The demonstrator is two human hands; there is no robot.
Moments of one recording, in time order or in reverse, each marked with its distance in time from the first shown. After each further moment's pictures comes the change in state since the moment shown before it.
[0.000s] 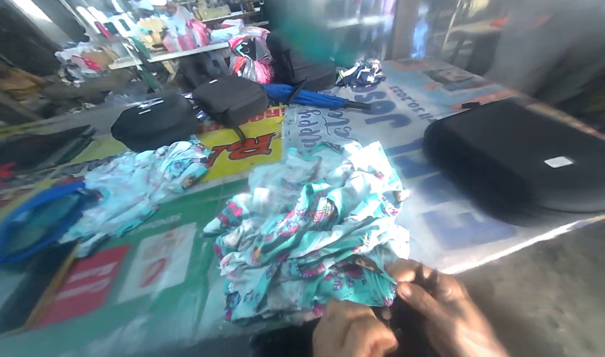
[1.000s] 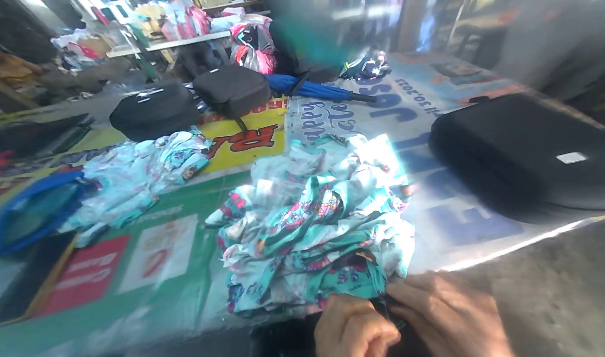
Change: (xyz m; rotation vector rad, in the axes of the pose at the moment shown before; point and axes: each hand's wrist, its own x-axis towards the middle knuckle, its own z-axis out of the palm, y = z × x) left_hand -0.003 -0.003 0.004 -0.013 0.088 -0.016; right_hand -0.009 -0.010 -0.004 -1.228 -0.036 -0.552
